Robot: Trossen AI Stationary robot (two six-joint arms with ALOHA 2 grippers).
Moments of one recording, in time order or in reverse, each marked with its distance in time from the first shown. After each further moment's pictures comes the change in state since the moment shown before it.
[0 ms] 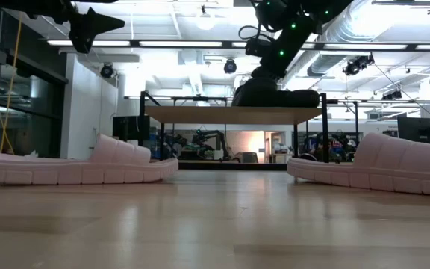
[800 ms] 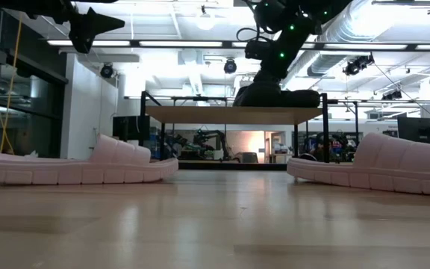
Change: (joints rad) left arm 0.000 0.000 0.000 0.000 0.000 0.000; right arm 0.005 0.013 -0.001 -0.038 0.066 -0.053
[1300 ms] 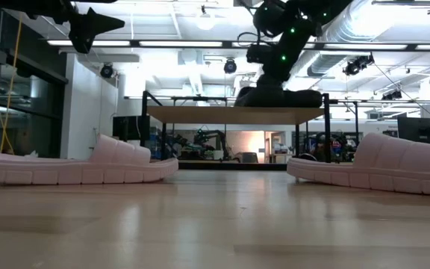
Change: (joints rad) left arm 0.000 0.000 0.000 -0.003 0.007 0.000; right arm -0.001 0.004 -0.002 -0.037 0.014 0.011
